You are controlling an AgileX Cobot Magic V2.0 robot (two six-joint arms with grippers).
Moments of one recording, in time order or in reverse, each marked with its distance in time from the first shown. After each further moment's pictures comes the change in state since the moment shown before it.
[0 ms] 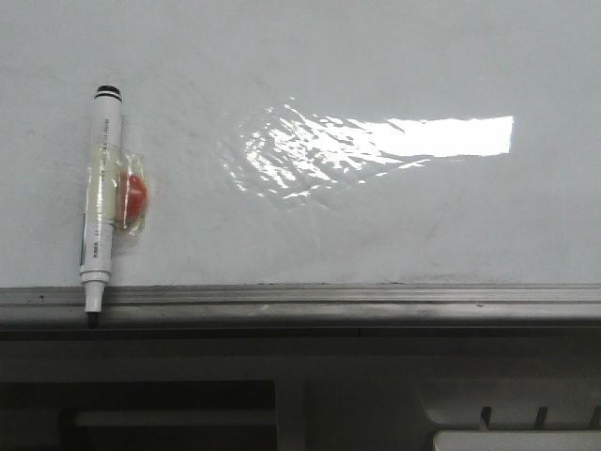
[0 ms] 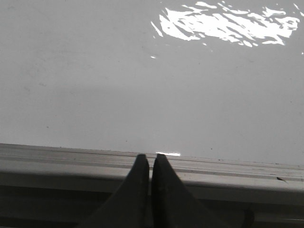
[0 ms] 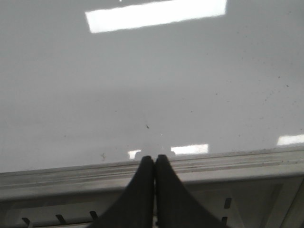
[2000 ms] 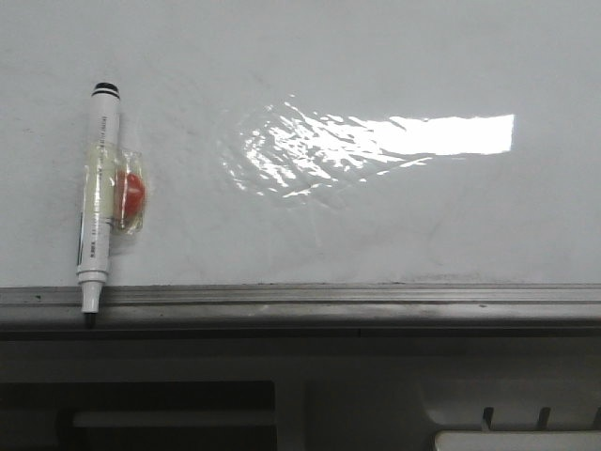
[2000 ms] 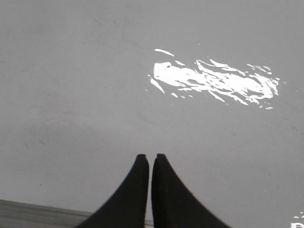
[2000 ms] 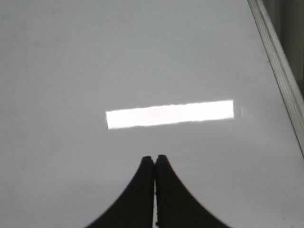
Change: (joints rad) left arm 0.000 0.000 0.000 -0.095 -0.189 0.000; right arm 0.000 0.000 -0.032 -0.023 -0.343 0.000
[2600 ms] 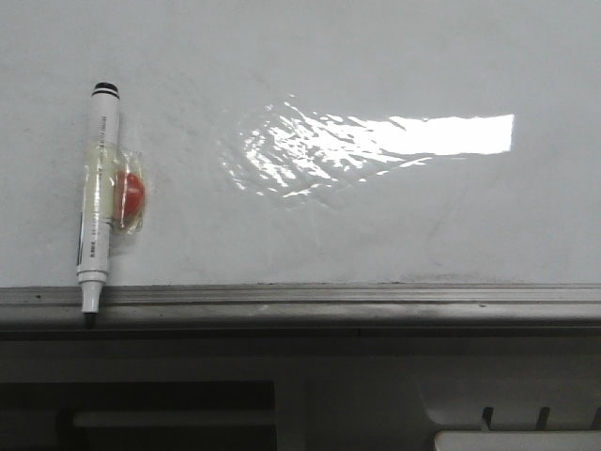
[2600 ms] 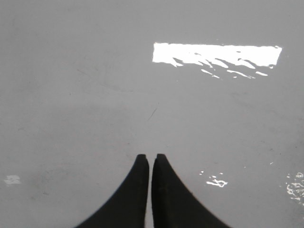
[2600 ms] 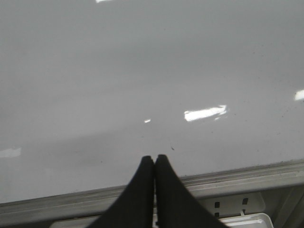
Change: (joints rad) left arm 0.000 0.205 -0.308 0.057 0.218 0.056; right arm 0.000 0.232 -0.234 0.145 0.518 0.000
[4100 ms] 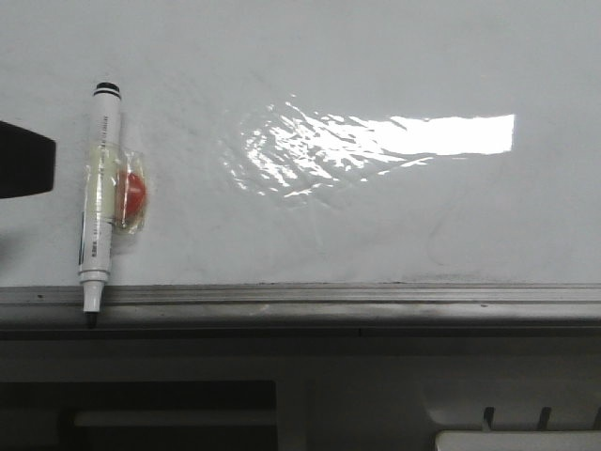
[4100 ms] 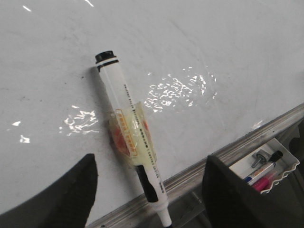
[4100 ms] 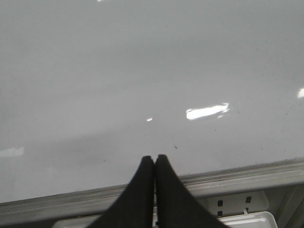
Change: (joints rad) left arm -0.771 0.607 0.029 -0.215 -0.498 0.061; right arm 0.000 0.000 0.000 0.010 0.004 0.000
